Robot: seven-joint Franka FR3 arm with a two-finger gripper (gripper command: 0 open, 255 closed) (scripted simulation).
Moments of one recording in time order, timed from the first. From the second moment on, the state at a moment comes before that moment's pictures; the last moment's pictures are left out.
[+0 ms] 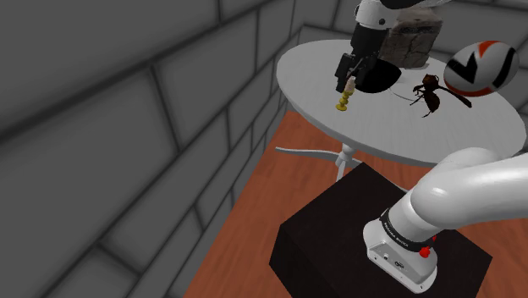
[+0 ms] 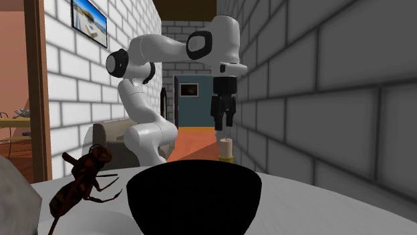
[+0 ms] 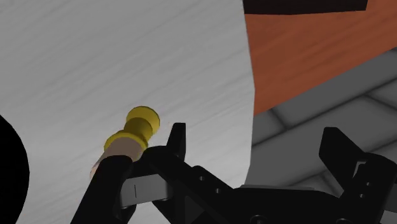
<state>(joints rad) -0.07 -0.64 -0.05 -2.37 0.00 1.70 -0.12</state>
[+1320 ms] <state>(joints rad) -0.12 -0.38 -0.19 -2.30 -0.06 1.92 -0.30</state>
